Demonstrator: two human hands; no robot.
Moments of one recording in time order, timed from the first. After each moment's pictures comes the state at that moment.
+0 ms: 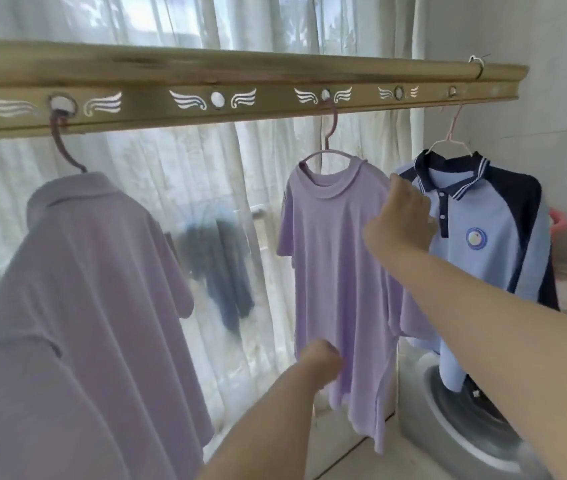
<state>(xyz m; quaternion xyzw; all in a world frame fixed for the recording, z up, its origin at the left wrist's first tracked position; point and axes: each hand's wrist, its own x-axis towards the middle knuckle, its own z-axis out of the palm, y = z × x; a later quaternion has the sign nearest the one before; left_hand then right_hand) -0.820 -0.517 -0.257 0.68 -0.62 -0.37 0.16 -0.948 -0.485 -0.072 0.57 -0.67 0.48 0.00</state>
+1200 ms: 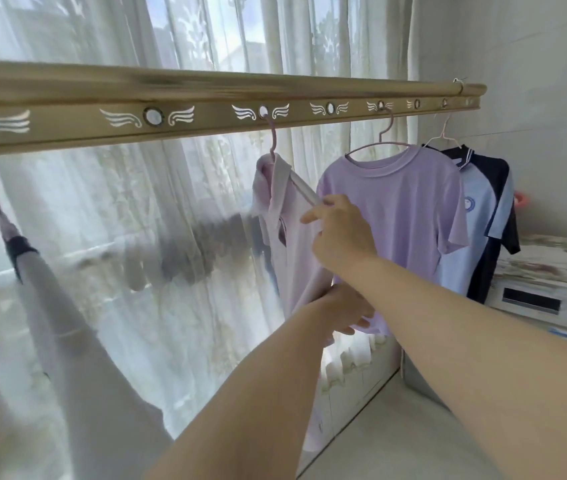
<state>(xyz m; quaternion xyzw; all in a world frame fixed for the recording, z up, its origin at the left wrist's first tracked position) -0.626 -0.300 -0.114 0.56 -0.71 -0.40 0.16 -0.670 -0.308 -0.061 0.69 -0.60 0.41 -0.01</state>
